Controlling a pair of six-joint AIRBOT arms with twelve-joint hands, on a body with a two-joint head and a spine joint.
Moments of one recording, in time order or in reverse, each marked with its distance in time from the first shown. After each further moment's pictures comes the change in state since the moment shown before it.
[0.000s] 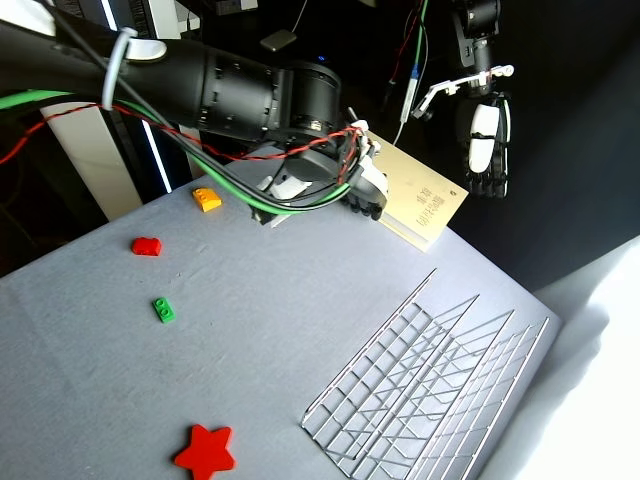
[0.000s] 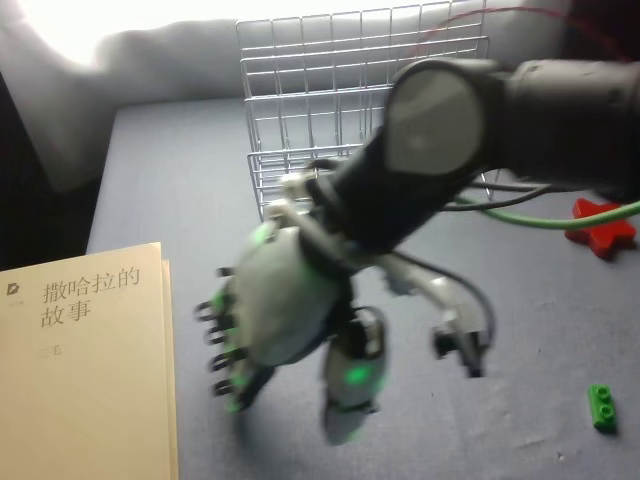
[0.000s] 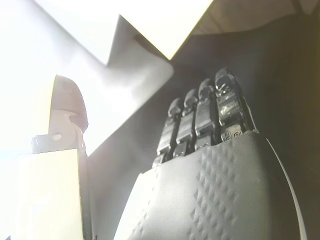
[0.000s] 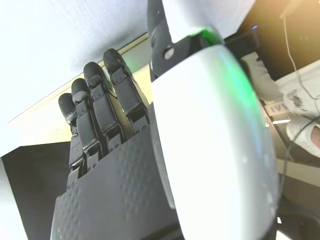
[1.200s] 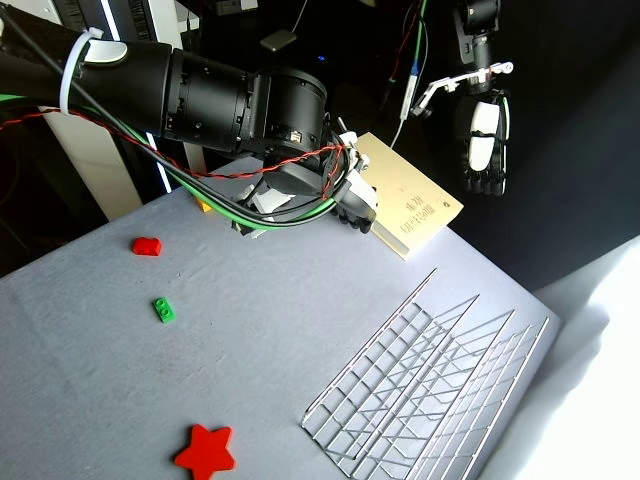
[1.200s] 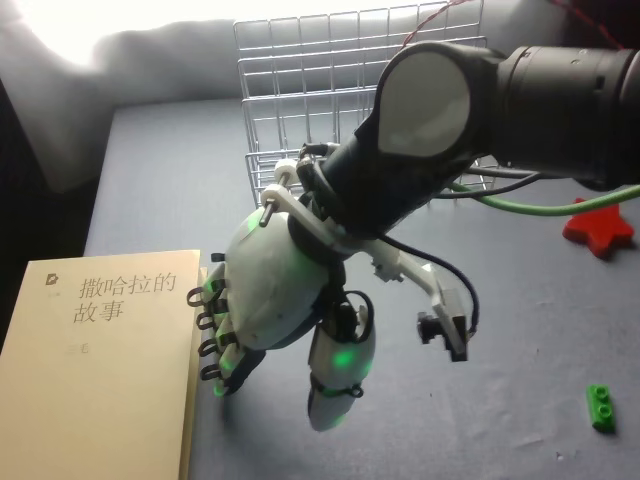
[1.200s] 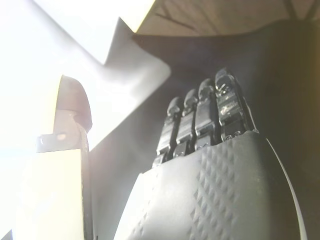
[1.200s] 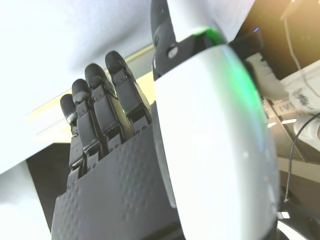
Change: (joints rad) left arm -0.001 0.016 -0.018 0.000 0.022 -0.011; right arm 0.002 -0.071 0.077 0.037 -0.010 -0.061
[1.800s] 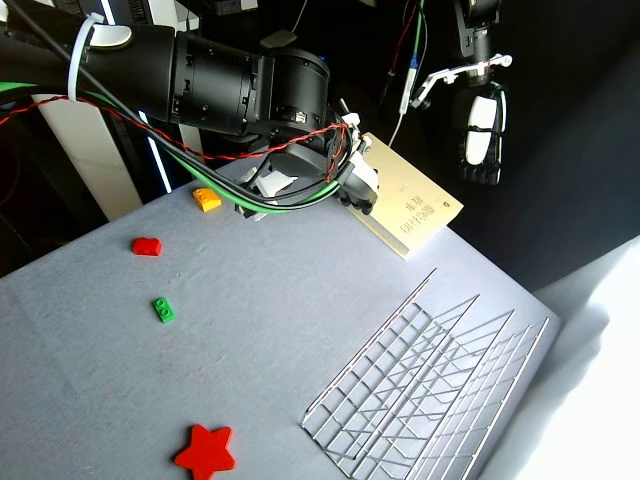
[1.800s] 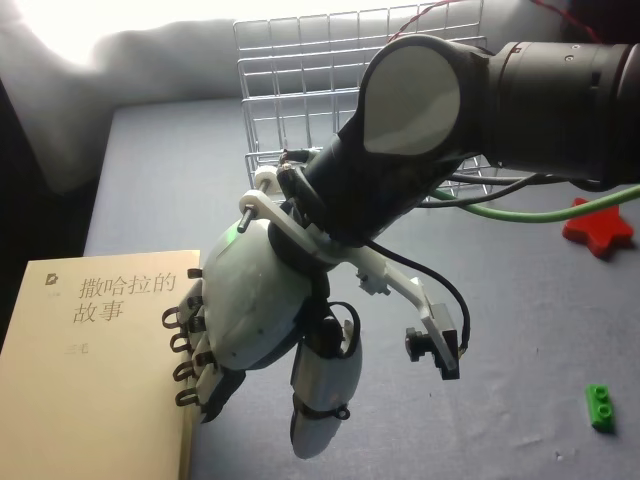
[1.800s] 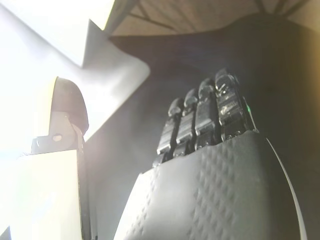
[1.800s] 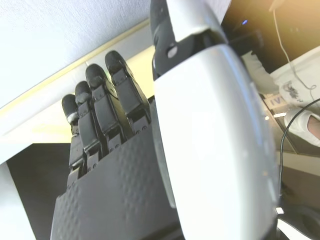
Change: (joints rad) left arm -0.001 0.037 -0.029 -0.012 0.083 0.021; right arm 0.022 0.005 -0.040 0.034 0.038 0.036
